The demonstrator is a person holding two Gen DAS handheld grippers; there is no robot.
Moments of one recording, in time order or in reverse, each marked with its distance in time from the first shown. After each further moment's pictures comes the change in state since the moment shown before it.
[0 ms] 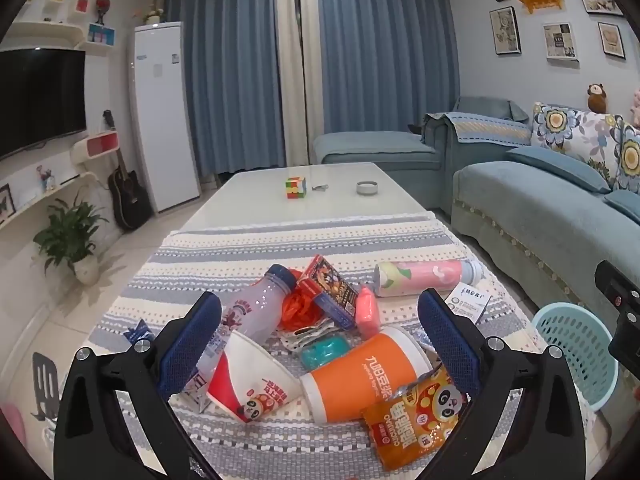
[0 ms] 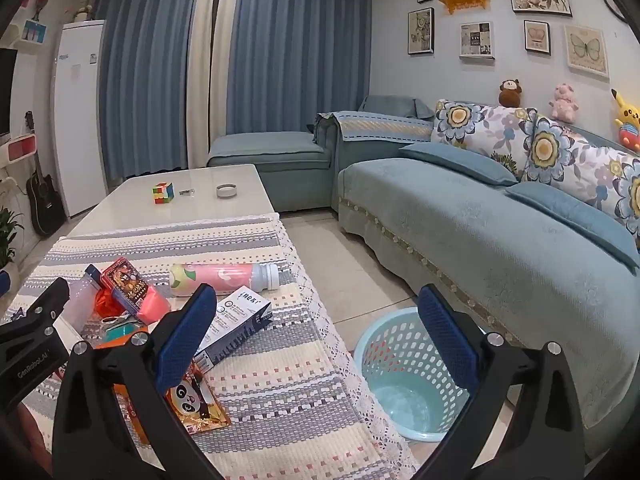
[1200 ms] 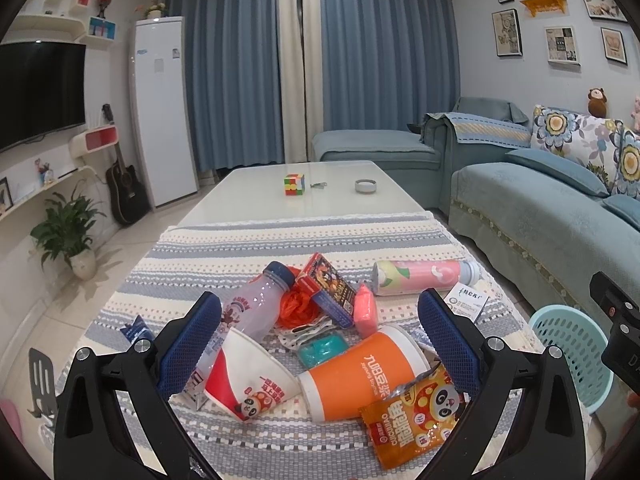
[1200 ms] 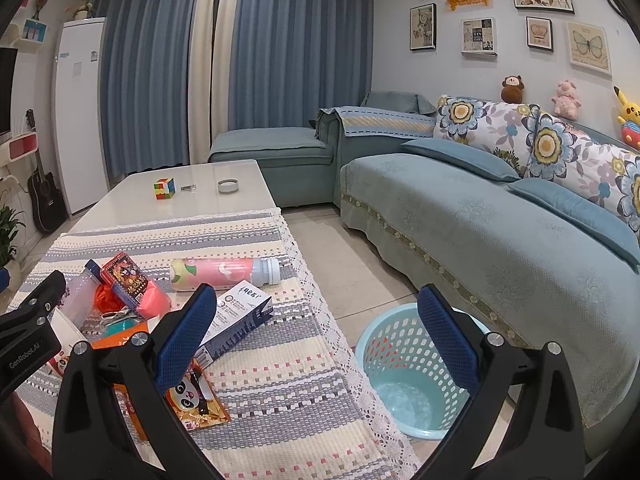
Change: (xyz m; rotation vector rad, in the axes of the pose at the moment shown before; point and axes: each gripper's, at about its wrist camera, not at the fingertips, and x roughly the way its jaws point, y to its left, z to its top) left arm 0.000 0.002 0.000 -0.003 0.013 -0.005; right arm 0.001 0.000 -0.002 -0.006 0.014 0.007
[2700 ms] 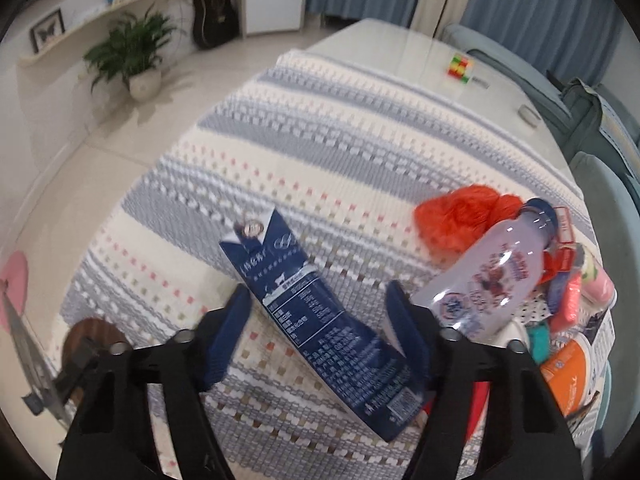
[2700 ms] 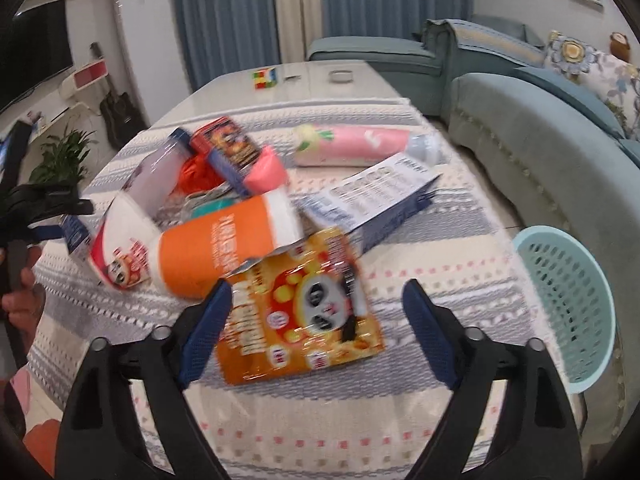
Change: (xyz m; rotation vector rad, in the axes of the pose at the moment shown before) left arm 0.127 0.191 -0.052 -0.435 0.540 0.183; right arm 0.058 0.112 -0.077 -0.128 0.345 0.346
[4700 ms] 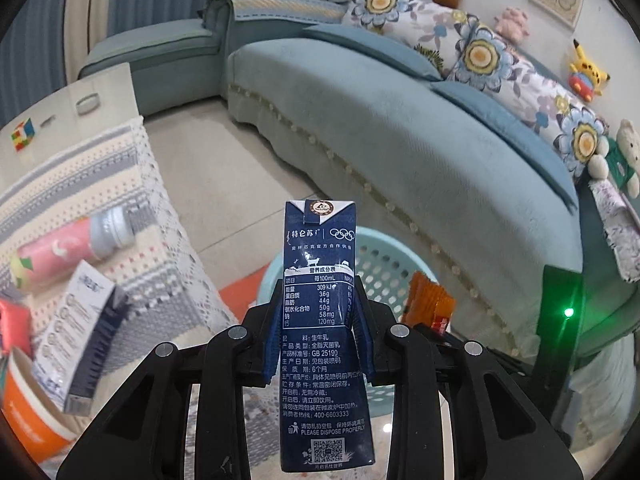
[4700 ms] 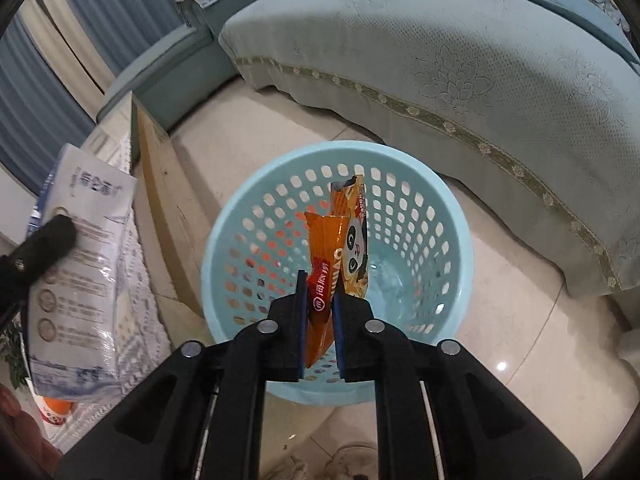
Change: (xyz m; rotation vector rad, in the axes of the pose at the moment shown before) left arm -0.094 -0.438 -0.200 0.819 0.058 -0.693; right arm -0.029 -0.328 -0.039 0.685 0.165 -0.284
